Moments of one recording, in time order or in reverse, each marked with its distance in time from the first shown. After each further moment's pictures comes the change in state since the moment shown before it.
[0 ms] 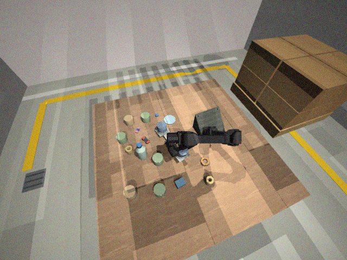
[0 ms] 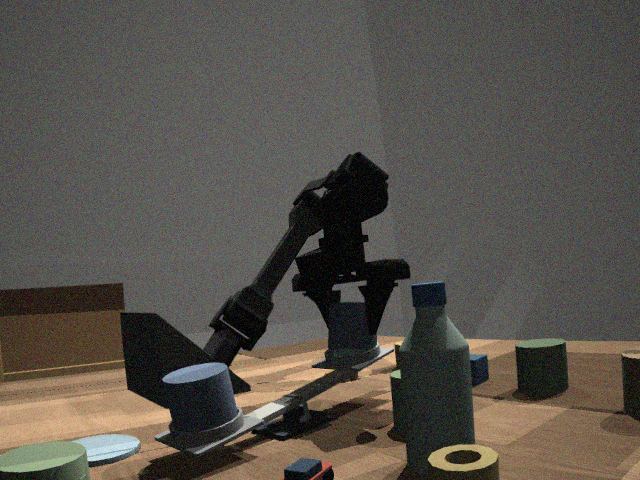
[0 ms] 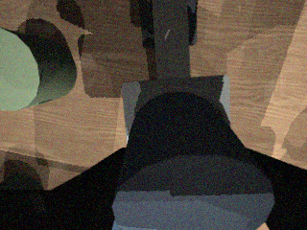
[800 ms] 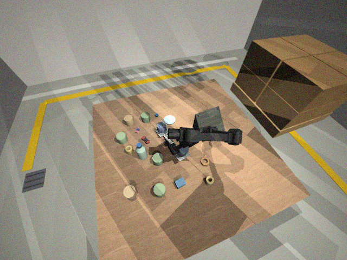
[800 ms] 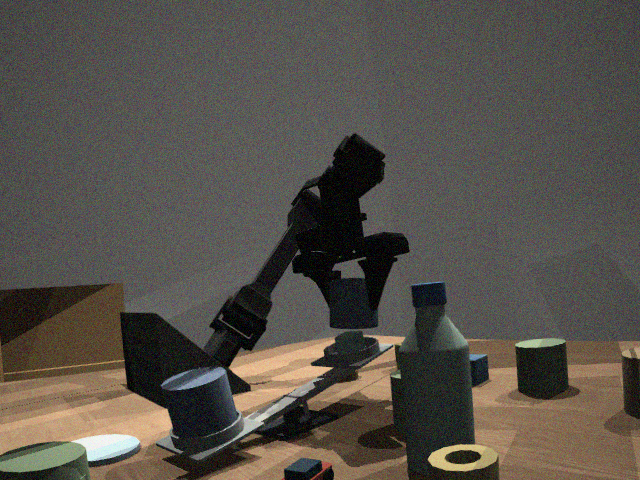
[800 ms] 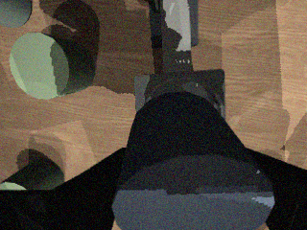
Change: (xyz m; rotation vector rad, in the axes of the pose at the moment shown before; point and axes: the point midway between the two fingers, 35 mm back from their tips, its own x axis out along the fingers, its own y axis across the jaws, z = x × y) arm -0.032 0.002 -0.002 0.004 -0.006 0.039
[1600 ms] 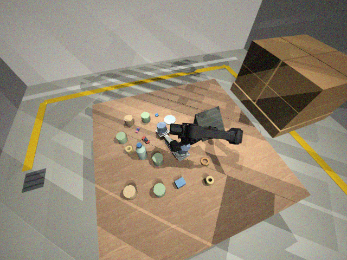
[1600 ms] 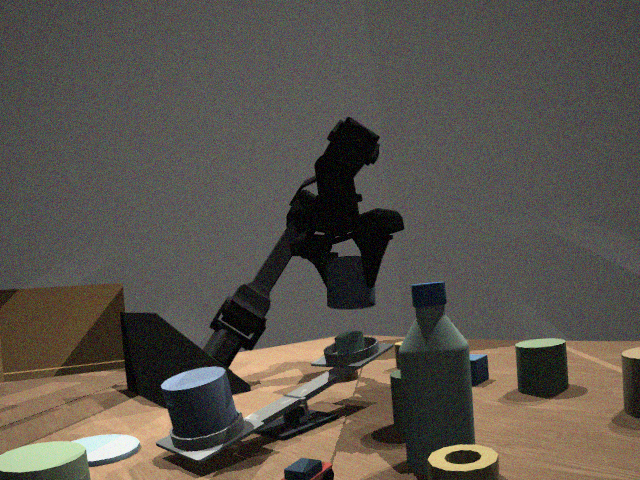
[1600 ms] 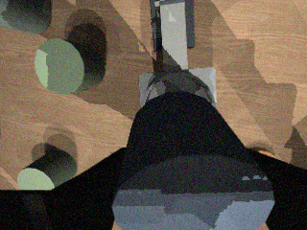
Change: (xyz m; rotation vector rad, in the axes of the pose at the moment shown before) arm -0.031 -0.002 -0.001 0.014 -0.010 0.029
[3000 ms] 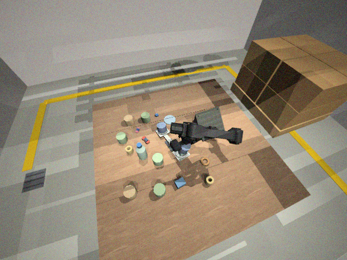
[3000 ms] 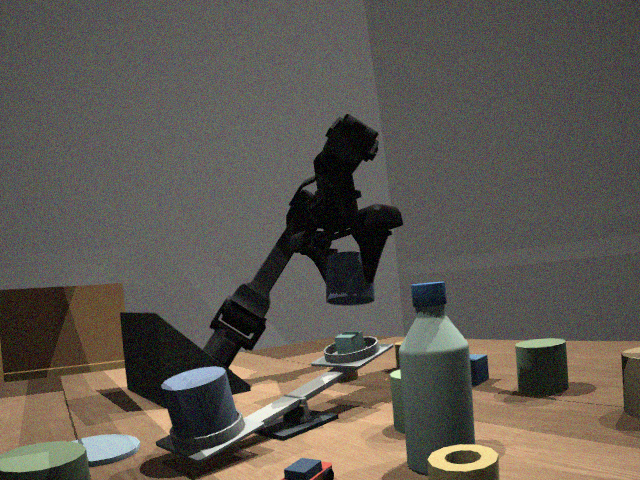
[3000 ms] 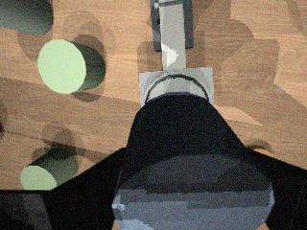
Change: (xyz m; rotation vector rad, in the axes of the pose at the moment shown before) arm -0.006 -0.001 -0.001 0.002 -0.002 0.003
